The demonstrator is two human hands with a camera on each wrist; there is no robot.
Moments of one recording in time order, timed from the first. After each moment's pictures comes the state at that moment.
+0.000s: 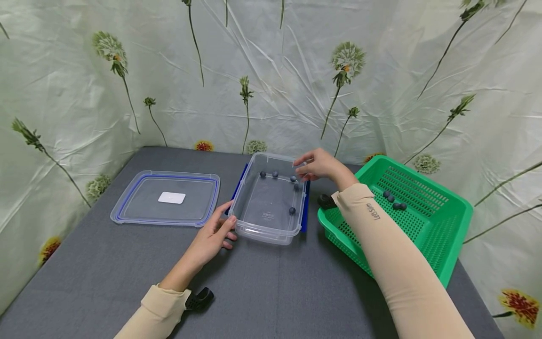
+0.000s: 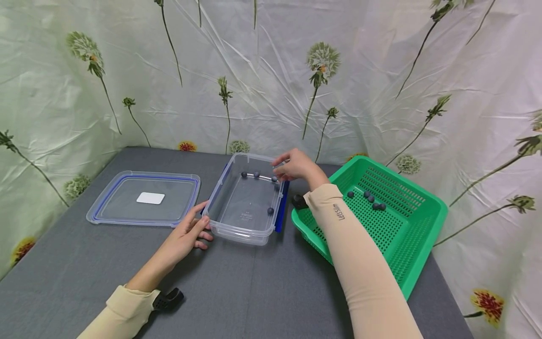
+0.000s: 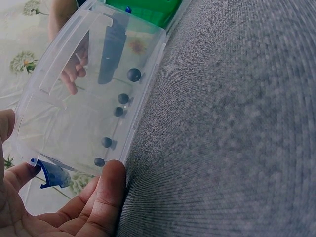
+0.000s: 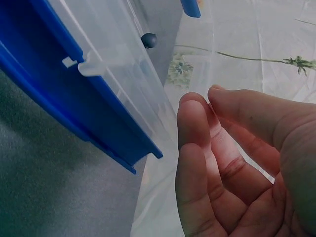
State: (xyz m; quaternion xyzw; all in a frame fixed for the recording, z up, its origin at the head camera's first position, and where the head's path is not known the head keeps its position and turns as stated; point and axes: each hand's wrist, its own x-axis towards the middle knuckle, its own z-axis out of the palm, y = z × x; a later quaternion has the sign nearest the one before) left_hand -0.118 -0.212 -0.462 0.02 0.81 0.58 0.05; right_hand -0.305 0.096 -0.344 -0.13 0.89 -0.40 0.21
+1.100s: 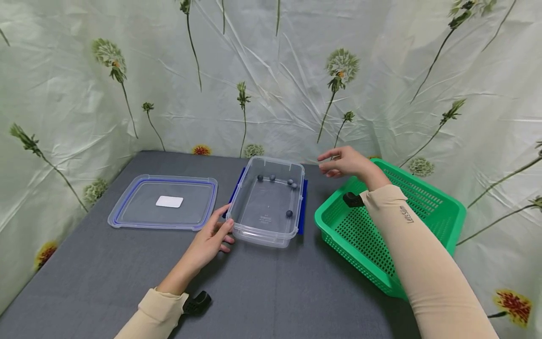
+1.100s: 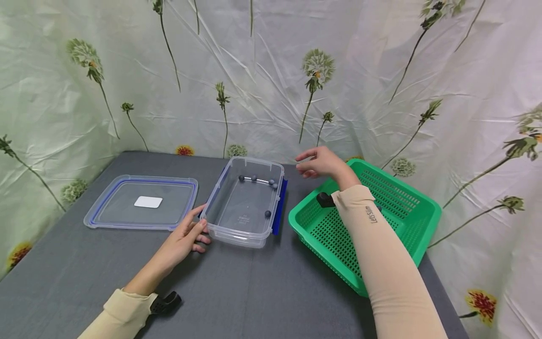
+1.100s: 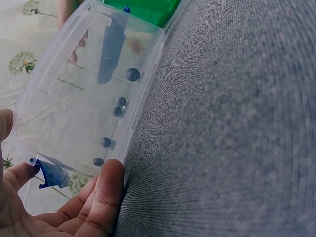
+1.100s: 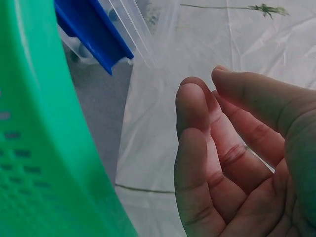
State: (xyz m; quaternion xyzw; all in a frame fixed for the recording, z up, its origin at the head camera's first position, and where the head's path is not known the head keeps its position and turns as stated) left_hand -0.119 -0.212 -0.467 0.01 0.81 0.58 0.04; right_hand -0.299 0.167 -0.318 -0.13 0.88 -0.41 0.20
